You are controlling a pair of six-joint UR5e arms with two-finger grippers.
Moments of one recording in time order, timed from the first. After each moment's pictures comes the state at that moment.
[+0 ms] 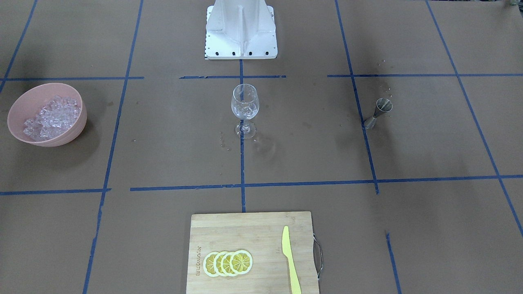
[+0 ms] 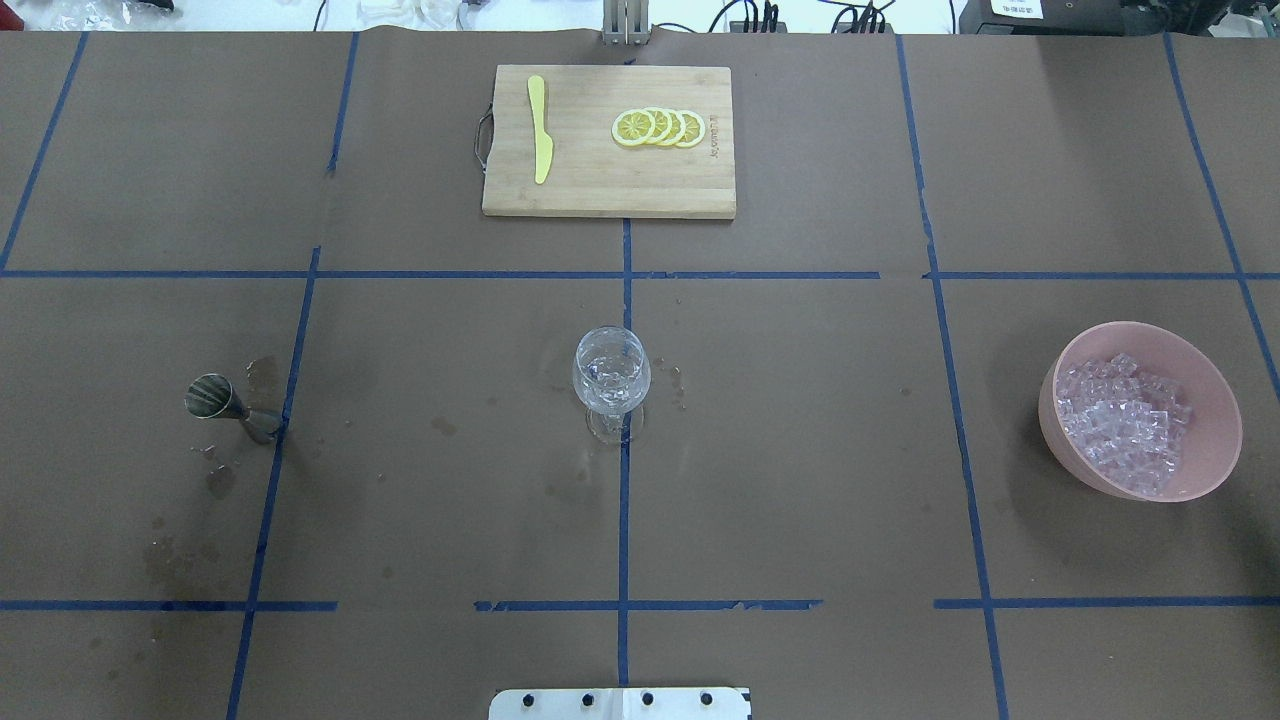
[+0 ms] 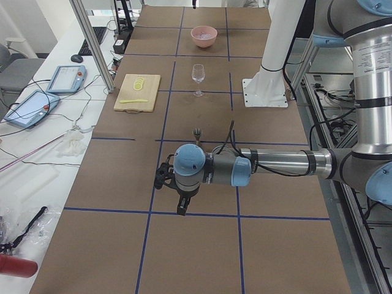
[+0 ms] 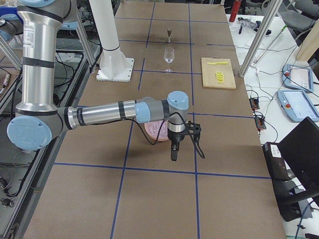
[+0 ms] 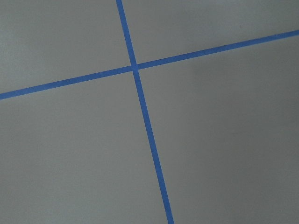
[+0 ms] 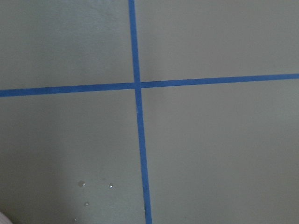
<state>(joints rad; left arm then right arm) -1.60 -1.38 -1.77 -1.65 -2.44 0.18 1.42 -1.69 1.83 -1.58 2.10 0.33</state>
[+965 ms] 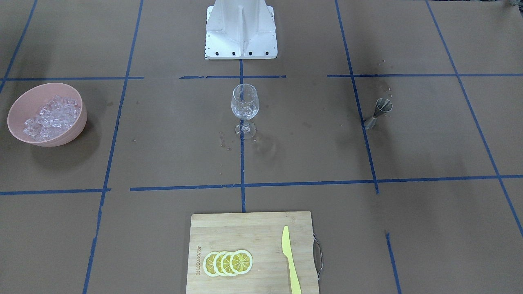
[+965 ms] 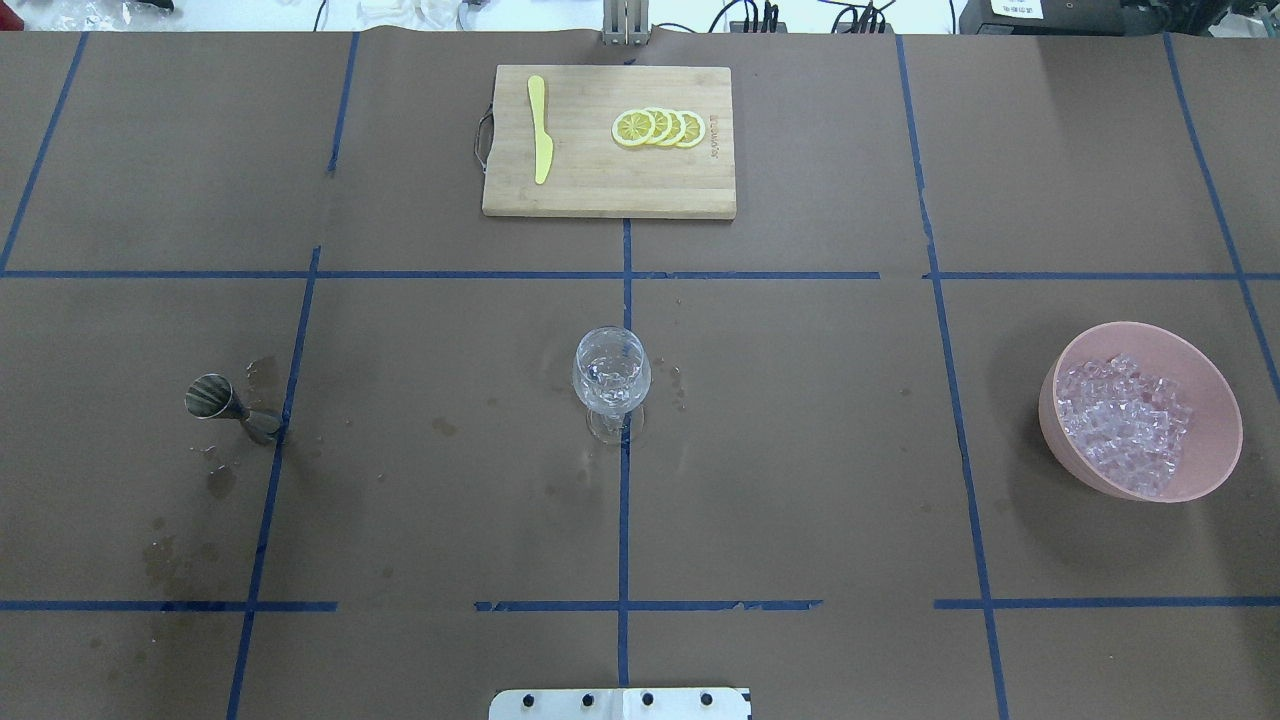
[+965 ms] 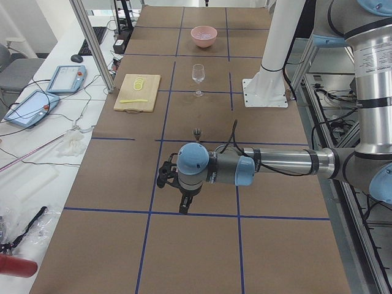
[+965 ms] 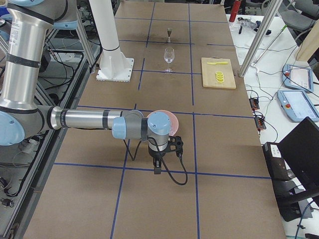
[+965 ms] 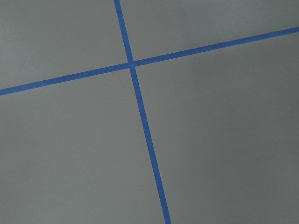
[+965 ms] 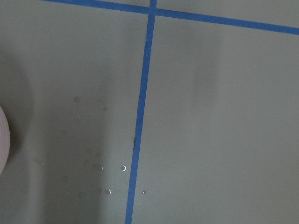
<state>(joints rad) -1.60 -1.36 -1.80 -1.65 -2.44 0.18 1.53 -1.84 1.83 -1.57 2.28 -0.07</state>
